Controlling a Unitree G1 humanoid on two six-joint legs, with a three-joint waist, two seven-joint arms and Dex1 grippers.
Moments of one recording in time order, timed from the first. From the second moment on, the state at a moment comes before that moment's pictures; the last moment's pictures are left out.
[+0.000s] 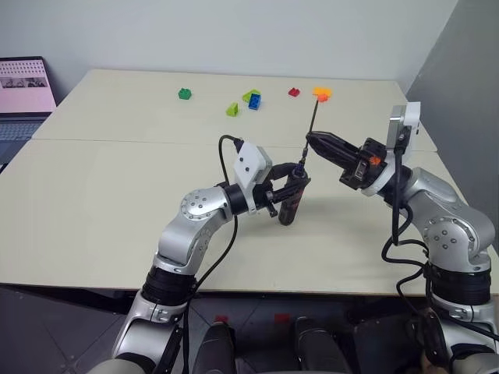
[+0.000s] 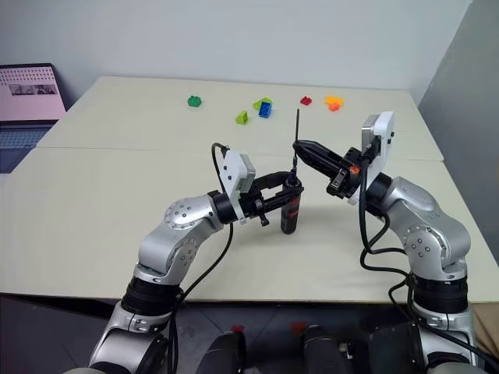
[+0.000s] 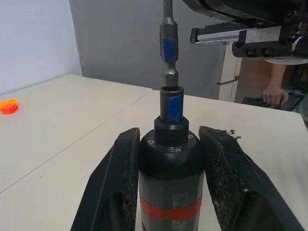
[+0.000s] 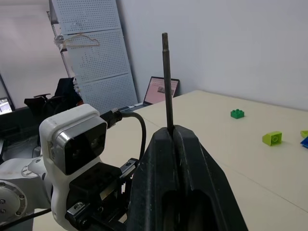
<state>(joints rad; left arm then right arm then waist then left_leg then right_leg) -0.54 0.25 -0.17 -0.15 -0.33 0.41 -0.74 -0.54 -0.45 -0.13 -0.34 0.81 0.66 0.65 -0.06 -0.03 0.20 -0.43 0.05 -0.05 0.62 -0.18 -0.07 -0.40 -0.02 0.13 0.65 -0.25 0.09</state>
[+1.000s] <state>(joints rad) -0.54 0.26 -0.17 -0.15 -0.33 0.41 -0.76 -0.65 -0.58 -0.05 -0.16 0.75 0.63 0.91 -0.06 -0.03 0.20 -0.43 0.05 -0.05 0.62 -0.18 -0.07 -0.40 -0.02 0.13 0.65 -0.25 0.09</state>
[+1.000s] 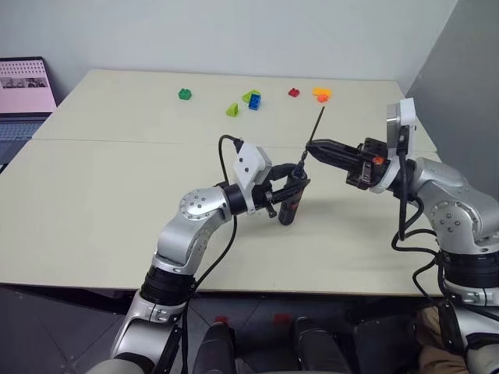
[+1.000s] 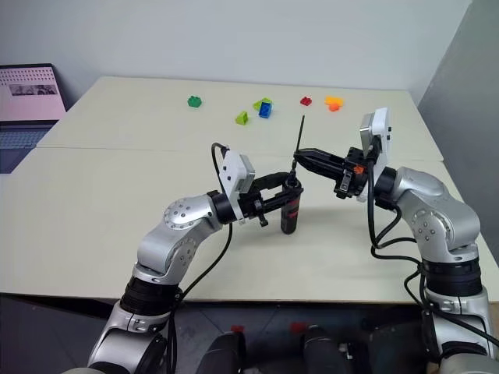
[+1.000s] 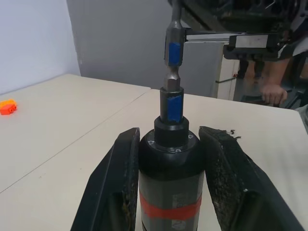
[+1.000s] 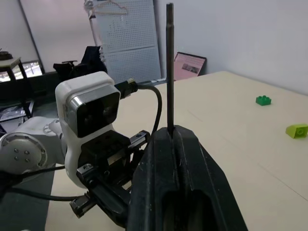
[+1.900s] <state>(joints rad) -0.54 0.27 -0.17 -0.15 -0.34 0.40 -0.78 -0.75 -0.63 -0.01 -0.06 0.69 0.64 1.10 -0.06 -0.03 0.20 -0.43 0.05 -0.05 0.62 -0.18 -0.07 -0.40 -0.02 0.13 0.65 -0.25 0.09</state>
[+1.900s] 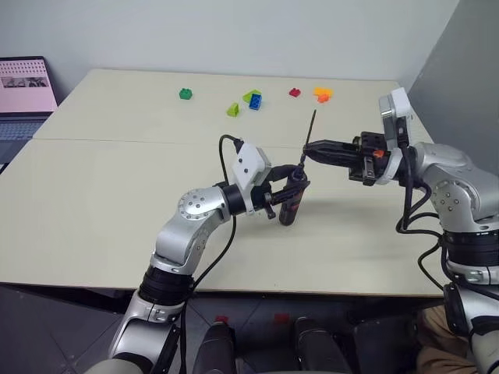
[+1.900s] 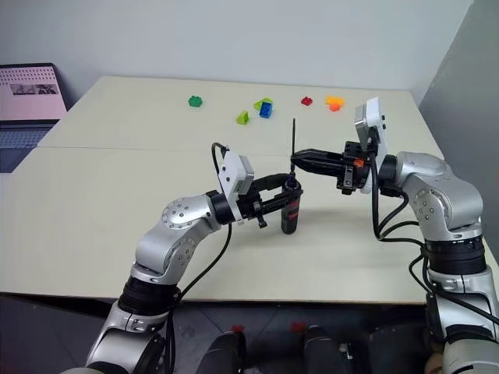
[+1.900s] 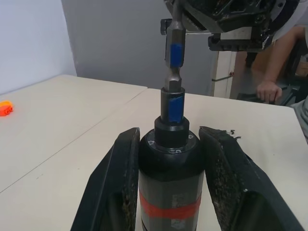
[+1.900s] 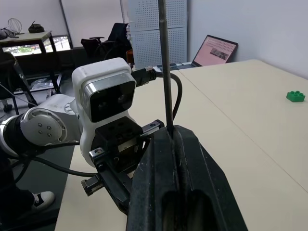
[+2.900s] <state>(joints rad) -0.54 0.28 -0.17 -0.15 -0.35 0.41 -0.80 -0.81 -0.63 -0.02 -0.03 0.68 0.67 1.15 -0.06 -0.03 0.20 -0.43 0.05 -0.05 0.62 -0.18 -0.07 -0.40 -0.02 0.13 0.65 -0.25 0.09</state>
